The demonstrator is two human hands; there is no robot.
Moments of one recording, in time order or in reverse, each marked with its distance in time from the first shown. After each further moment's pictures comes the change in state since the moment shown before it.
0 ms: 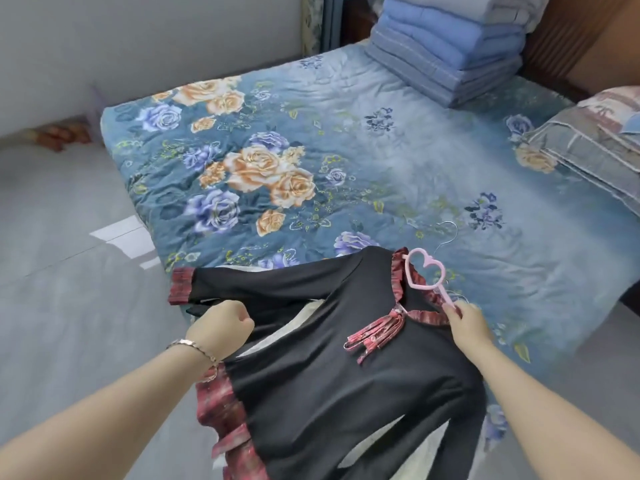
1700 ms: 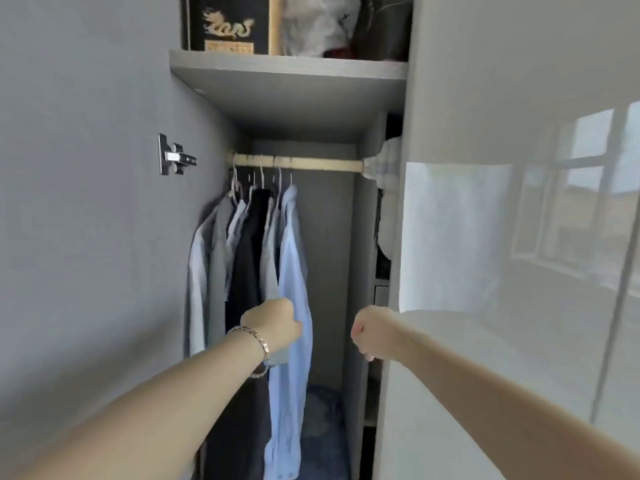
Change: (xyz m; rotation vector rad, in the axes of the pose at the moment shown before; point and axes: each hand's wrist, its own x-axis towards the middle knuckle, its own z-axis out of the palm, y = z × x) left_hand -0.695 -0.652 -0.327 -0.274 1.210 -1.695; right_hand -1.050 -0.760 0.234 -0.448 -1.064 -2.524
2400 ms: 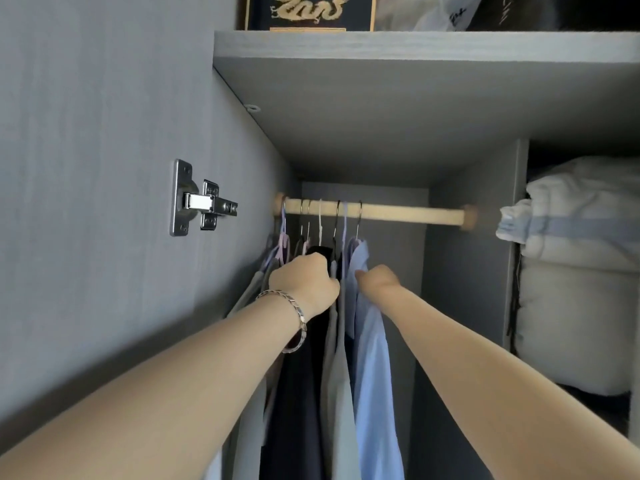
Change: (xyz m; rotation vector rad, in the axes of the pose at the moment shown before) left_hand 0.218 -0.063 -0.112 -0.020 0.375 0.056; right_hand 0.303 -0.152 -0.065 0.402 0.300 0.039
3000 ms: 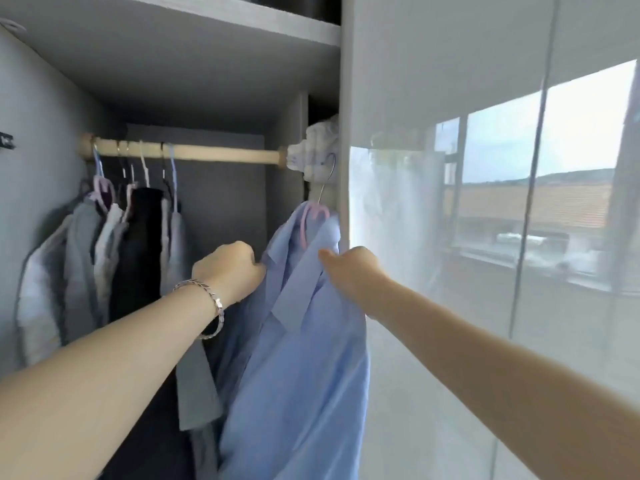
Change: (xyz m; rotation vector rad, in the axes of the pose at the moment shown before) left_hand -0.118 0.110 0.029 -0.152 -0.229 0.165; right_hand -0.235 0.117 -0.127 0.091 0.253 0.238
